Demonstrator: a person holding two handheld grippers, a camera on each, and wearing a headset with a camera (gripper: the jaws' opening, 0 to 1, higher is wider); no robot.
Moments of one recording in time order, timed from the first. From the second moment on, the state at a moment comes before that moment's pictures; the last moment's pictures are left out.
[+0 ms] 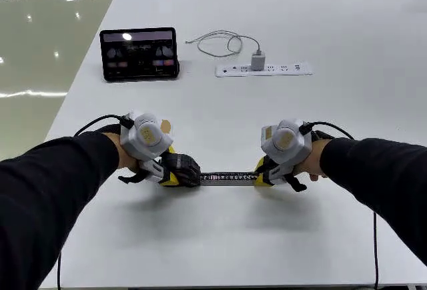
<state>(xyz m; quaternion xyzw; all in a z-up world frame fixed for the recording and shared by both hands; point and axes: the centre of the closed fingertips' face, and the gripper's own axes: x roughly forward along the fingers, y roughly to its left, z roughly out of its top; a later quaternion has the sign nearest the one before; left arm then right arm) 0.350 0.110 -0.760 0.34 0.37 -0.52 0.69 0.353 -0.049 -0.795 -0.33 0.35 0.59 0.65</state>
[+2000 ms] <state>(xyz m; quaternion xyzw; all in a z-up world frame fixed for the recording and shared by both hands) 0.352 0.110 -0.763 0.34 0.37 -0.52 0.69 0.357 -0.121 -0.794 -0.34 0.37 0.57 0.65</state>
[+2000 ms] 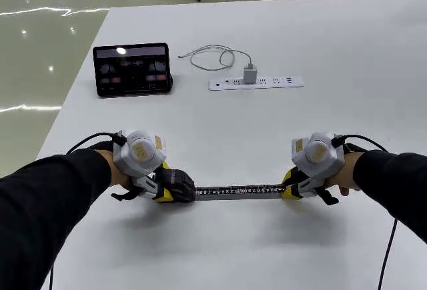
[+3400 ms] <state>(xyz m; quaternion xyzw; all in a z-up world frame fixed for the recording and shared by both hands) 0.349 0.109 -0.761 0.34 0.37 -0.52 0.69 0.359 -0.151 -0.794 -0.34 0.38 0.55 0.65</state>
